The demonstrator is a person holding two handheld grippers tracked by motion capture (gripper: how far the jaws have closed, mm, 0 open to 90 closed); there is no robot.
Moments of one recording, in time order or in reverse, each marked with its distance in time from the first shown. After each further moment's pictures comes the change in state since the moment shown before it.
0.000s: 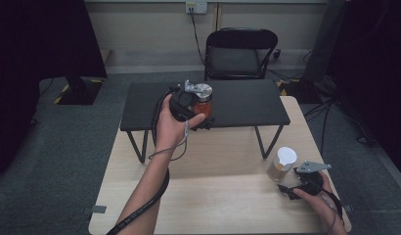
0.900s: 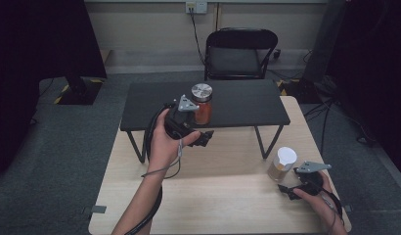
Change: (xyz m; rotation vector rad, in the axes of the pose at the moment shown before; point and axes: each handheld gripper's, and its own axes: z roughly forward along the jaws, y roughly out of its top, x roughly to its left) left arm -0.014 -0.040 -0.020 -0.046 -0.040 0.027; right arm 0.000 0.000 0.000 0.001 0.000 0.001
